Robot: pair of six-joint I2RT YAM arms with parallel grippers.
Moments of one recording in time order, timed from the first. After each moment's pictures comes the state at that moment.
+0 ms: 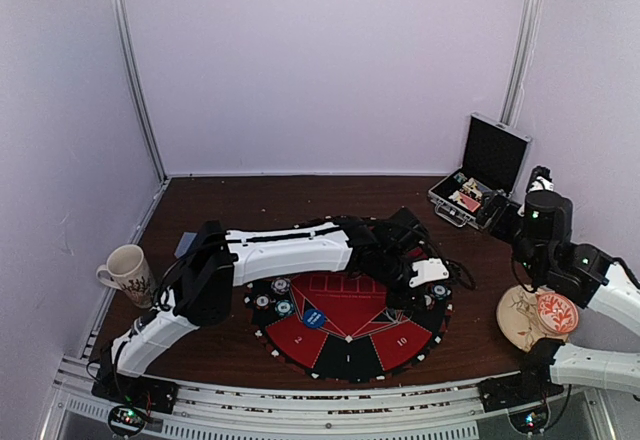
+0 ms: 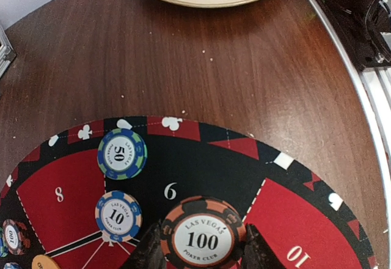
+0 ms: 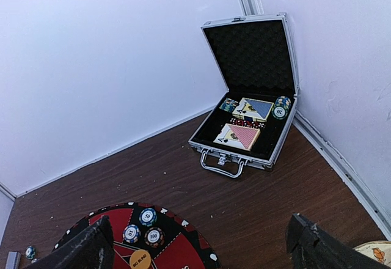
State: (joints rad) left arm -1.17 2.53 2.28 -0.64 0.34 0.50; right arm 0.62 0.72 0.64 -0.24 0.75 0.59
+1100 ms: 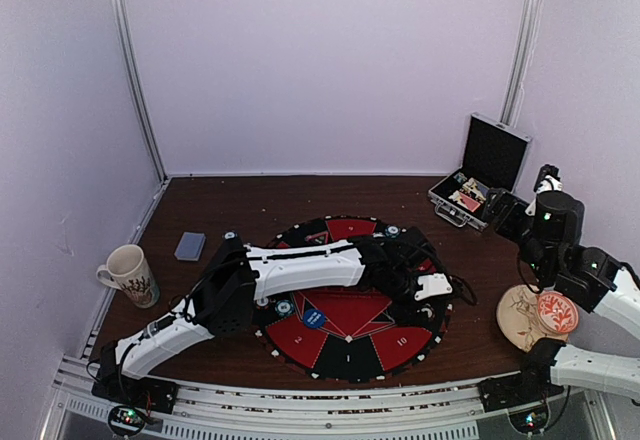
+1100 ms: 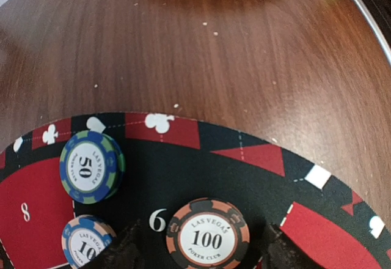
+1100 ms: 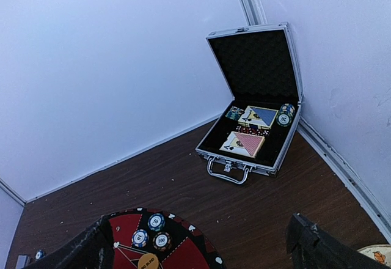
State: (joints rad) left arm -1.19 2.70 2.43 -0.66 0.30 0.51; right arm 0.62 0.65 0.64 -0.24 0.74 0.57
